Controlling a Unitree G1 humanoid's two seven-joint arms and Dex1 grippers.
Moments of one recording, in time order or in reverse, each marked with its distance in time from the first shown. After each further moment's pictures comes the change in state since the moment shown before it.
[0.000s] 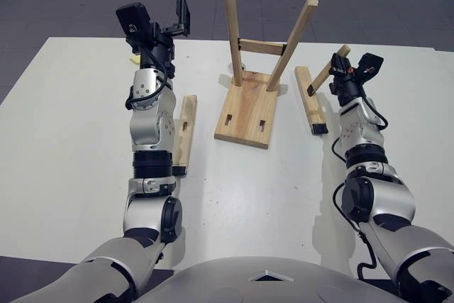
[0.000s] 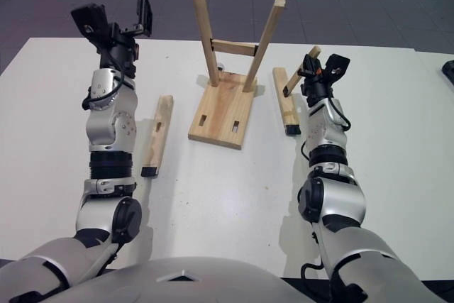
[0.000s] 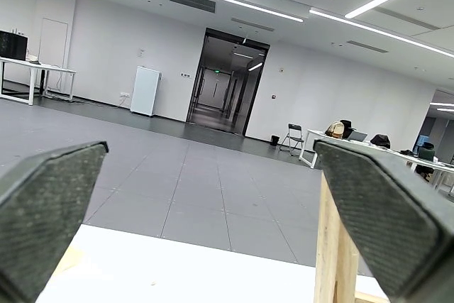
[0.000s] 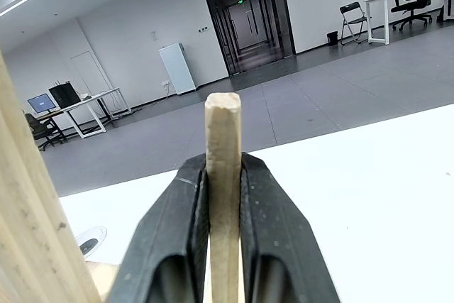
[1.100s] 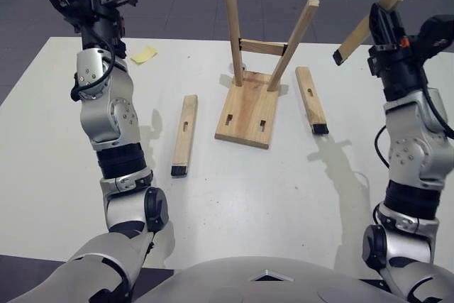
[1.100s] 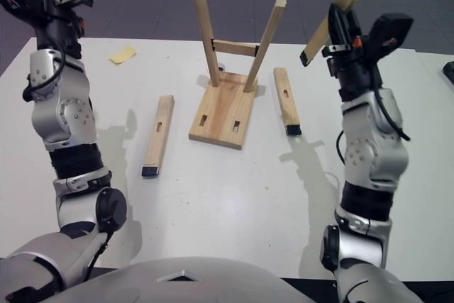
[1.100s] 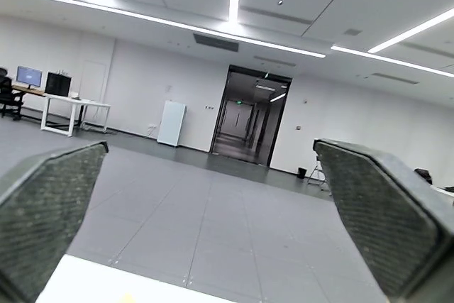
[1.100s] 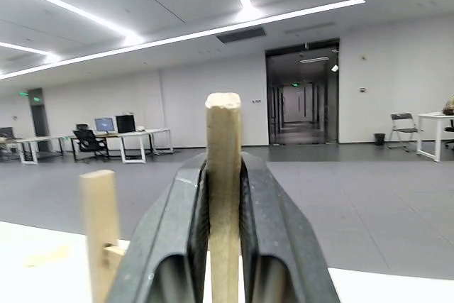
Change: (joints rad) left arm -0.025 0.101 0.148 -0.154 -0.028 0.125 -0.007; right arm 0.285 -0.096 0.104 -0.993 0.092 0.396 -0.150
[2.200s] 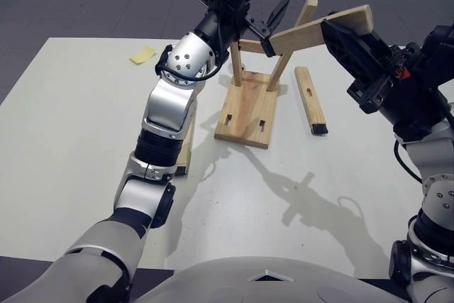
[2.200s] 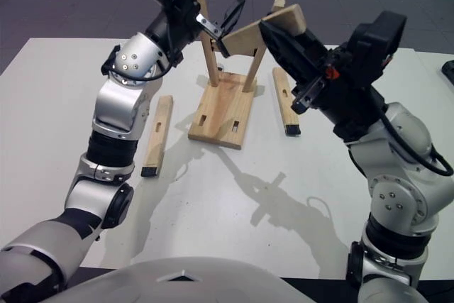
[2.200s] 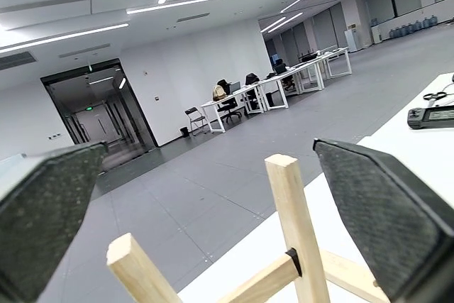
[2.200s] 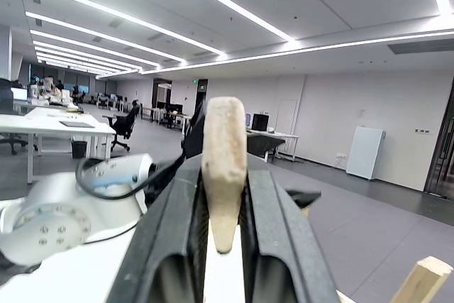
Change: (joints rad) left arm -0.130 -0.005 -0.512 0.002 0.191 0.080 -0.297; right arm 0.178 -0.164 -0.016 -0.709 0.445 0.335 0.202
